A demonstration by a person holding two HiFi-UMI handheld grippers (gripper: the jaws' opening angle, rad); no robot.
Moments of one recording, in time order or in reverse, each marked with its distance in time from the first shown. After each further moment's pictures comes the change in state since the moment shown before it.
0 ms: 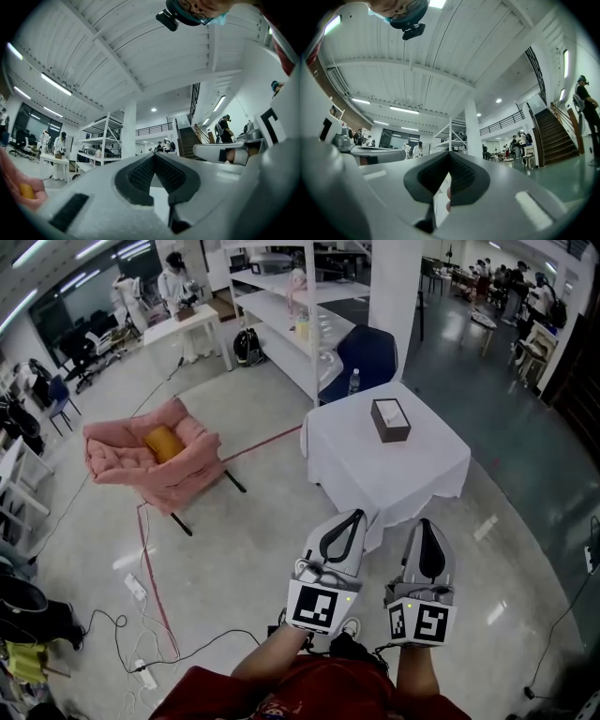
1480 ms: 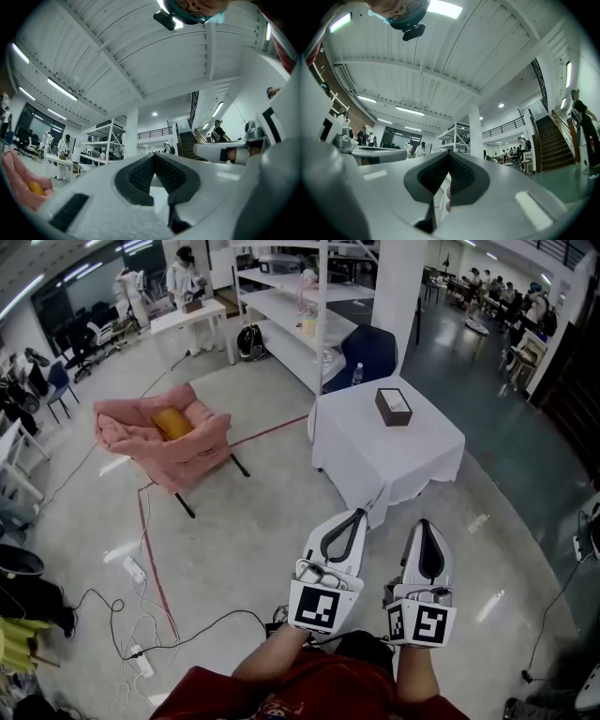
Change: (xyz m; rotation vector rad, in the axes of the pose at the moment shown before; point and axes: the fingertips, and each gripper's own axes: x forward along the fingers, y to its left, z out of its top) left arm -0.179 -0.017 0.043 0.005 -0.038 0.009; right arm -0.143 0.117 0.035 -0.054 -0.020 0.007
